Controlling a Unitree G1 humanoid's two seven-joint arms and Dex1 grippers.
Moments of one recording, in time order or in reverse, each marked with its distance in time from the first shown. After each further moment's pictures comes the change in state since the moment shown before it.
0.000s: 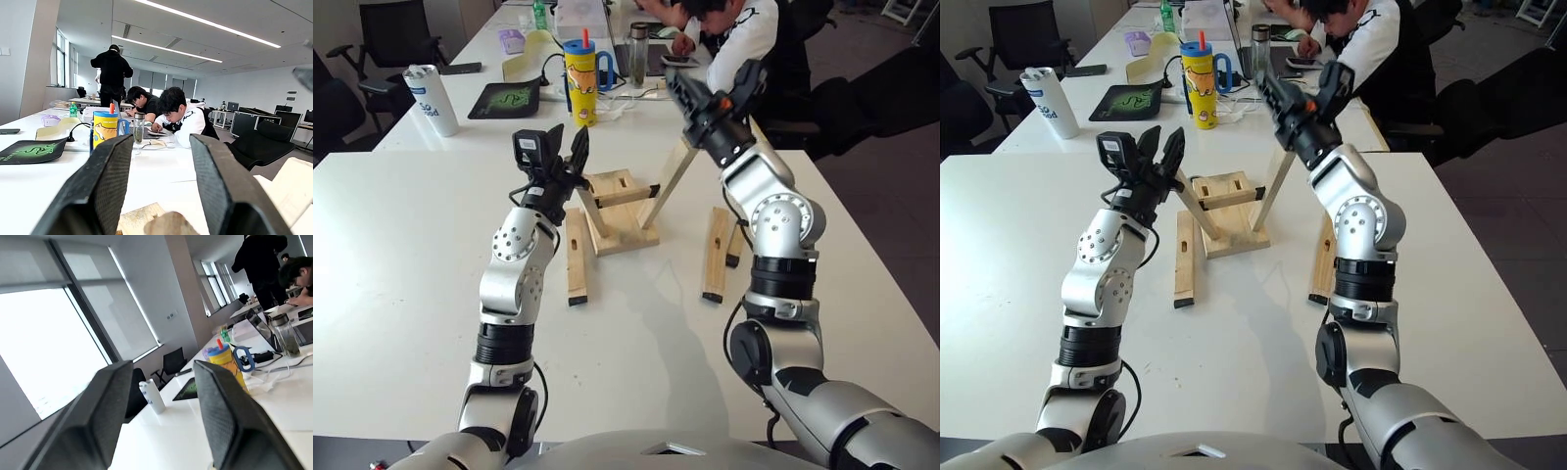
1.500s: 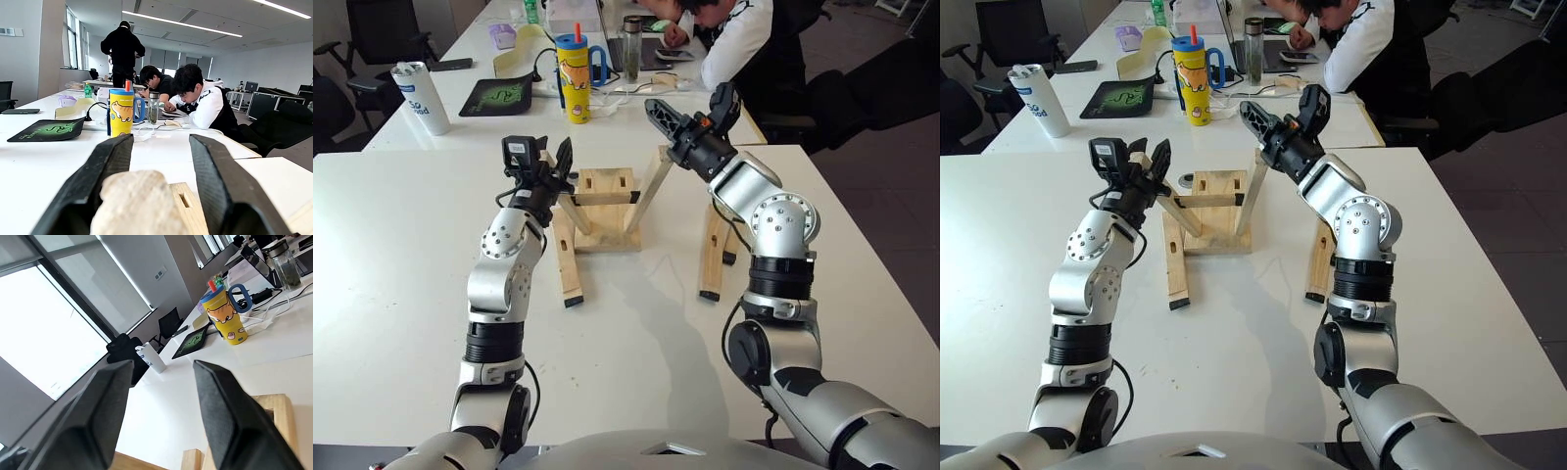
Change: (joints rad) left arm -0.006 0.031 0.038 0.008 0.018 0.084 0.015; right arm 0.082 0.066 0.021 0.055 0.115 0.196 -0.152
